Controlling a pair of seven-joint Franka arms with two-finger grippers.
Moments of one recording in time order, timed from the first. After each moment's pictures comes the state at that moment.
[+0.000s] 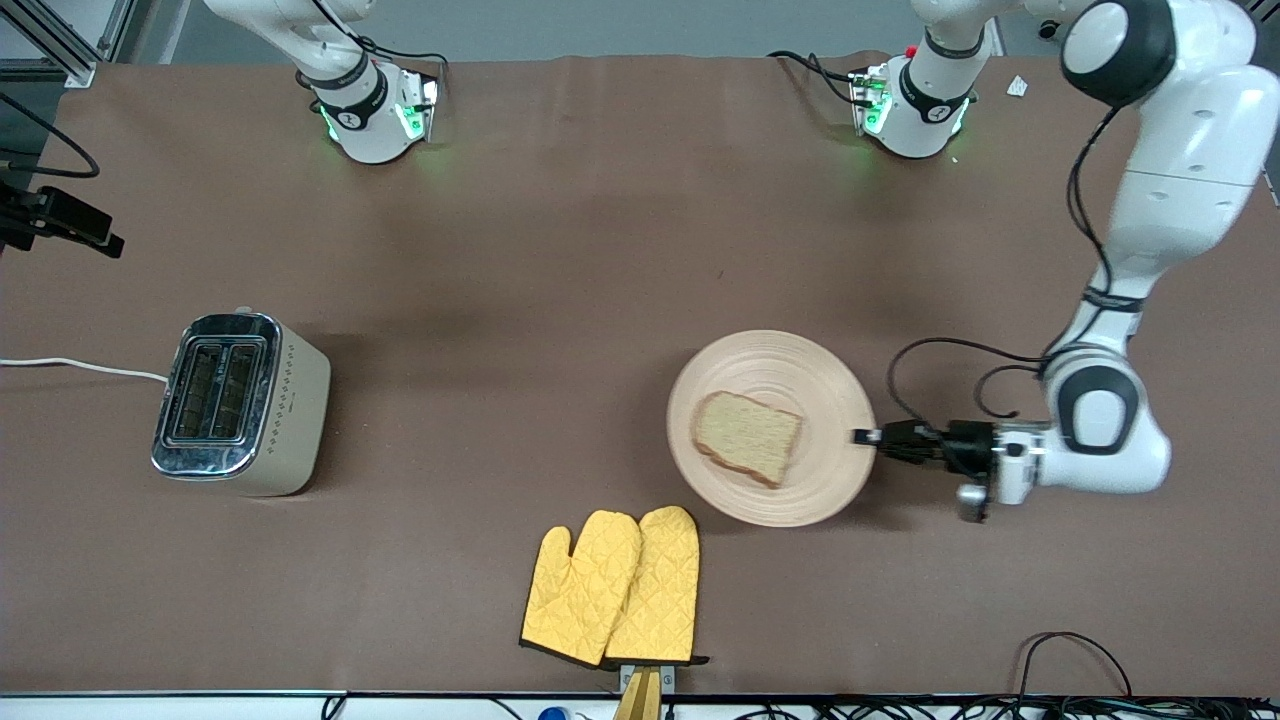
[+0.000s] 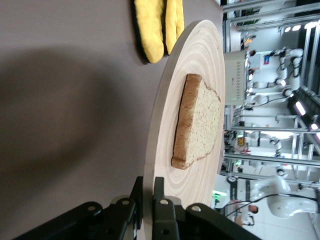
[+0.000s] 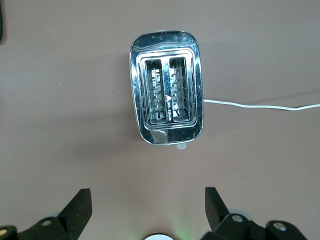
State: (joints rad) left arm 0.22 0.89 -0.36 -1.46 -0.90 1.87 0.72; right arm -0.01 0.00 -0.08 -1.52 -0.02 1.43 0.01
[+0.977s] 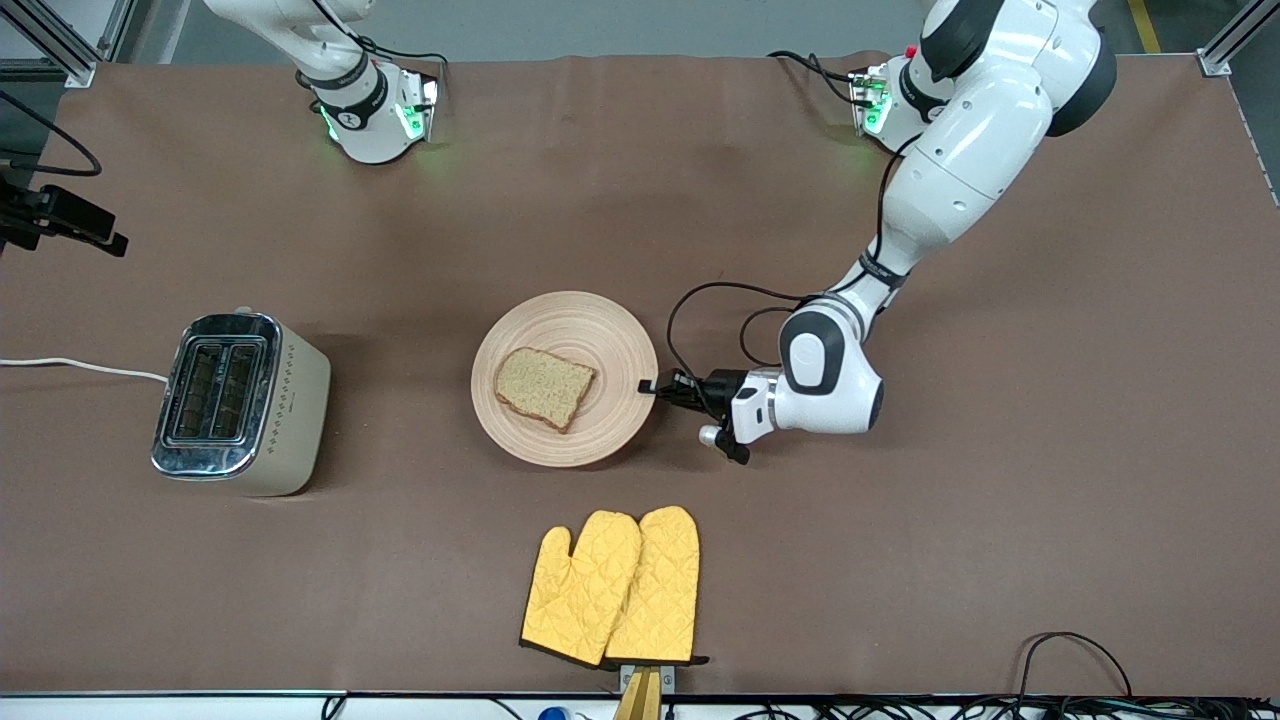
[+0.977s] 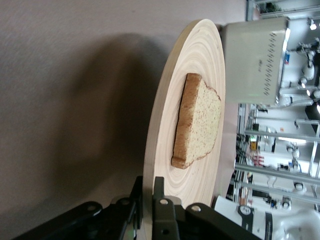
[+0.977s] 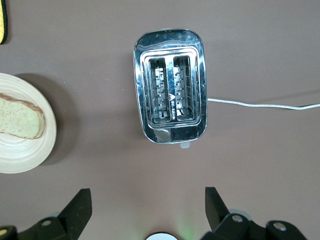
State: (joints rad) left arm -0.25 0.92 -0.36 -1.55 -1.20 2.30 0.66; right arm -0.01 0.00 -0.08 -1.51 0.00 1.43 0.01
